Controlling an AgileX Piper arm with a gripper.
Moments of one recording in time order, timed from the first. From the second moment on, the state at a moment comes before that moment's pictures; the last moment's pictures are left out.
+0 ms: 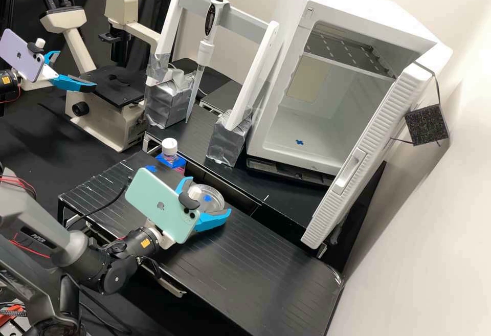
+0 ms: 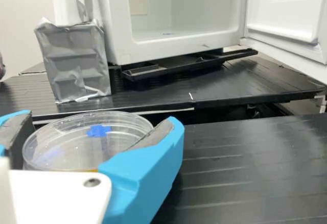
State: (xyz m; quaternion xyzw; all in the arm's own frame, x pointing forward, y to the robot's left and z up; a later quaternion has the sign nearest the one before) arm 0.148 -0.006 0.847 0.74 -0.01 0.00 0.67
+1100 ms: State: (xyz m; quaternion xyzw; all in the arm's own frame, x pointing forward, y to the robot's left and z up) arm 0.156 -0.008 0.843 0.71 -0.01 0.01 0.70
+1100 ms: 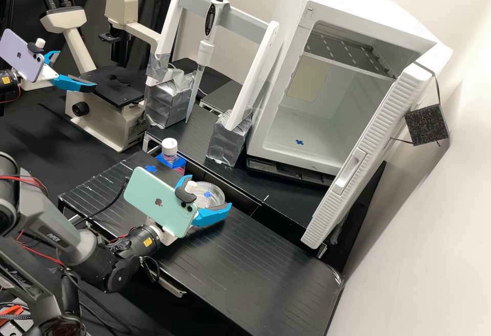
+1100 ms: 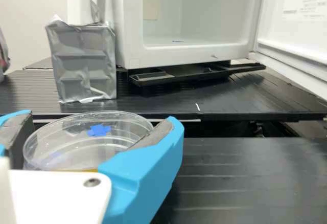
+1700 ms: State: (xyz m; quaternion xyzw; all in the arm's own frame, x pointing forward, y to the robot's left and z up) arm 0.156 -0.012 0.841 0.72 0.00 -0.01 0.70
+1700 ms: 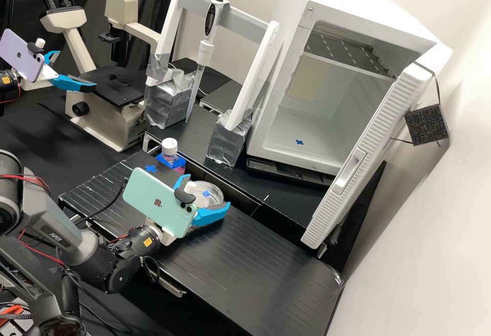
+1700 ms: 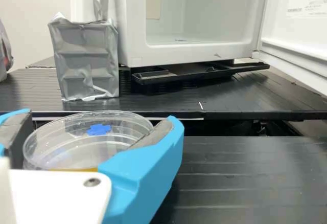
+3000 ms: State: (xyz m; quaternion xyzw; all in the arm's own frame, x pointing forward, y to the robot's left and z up) arm 0.145 -0.026 0.843 0.72 0.01 -0.05 0.69
